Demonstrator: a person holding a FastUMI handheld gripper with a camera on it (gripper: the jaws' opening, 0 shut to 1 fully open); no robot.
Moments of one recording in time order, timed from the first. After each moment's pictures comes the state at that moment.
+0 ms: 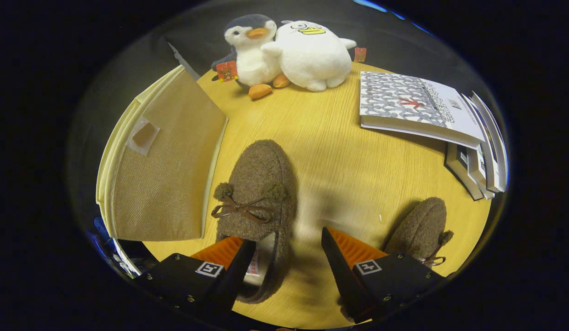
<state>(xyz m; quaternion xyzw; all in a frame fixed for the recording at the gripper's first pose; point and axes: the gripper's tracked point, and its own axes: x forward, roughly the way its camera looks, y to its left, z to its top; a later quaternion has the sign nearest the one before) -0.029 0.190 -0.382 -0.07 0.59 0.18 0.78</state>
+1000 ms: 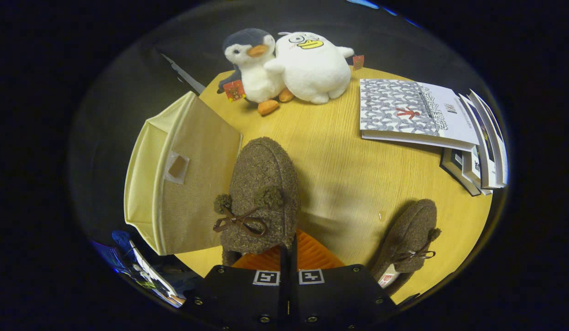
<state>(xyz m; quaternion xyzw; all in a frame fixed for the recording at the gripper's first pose) -0.026 0.209 -0.302 -0.01 0.60 0.19 0.78</state>
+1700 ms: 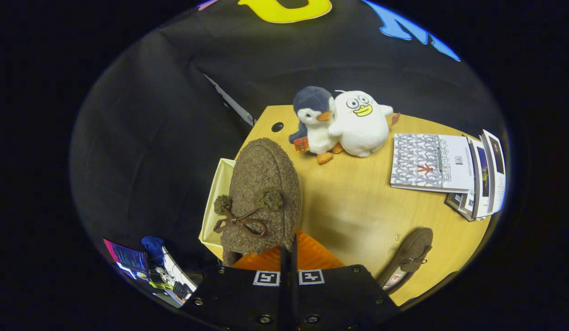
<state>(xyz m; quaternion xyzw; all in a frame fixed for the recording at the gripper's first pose) -0.008 0.297 -0.158 0.03 0.54 0.29 0.79</state>
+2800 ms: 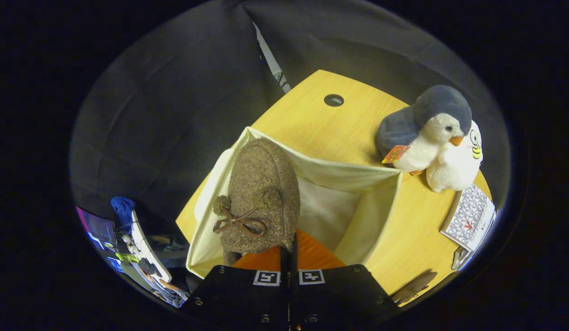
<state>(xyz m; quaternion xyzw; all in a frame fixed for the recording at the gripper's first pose) 0.000 0.451 -0.291 -0.15 0.59 0.34 0.72</state>
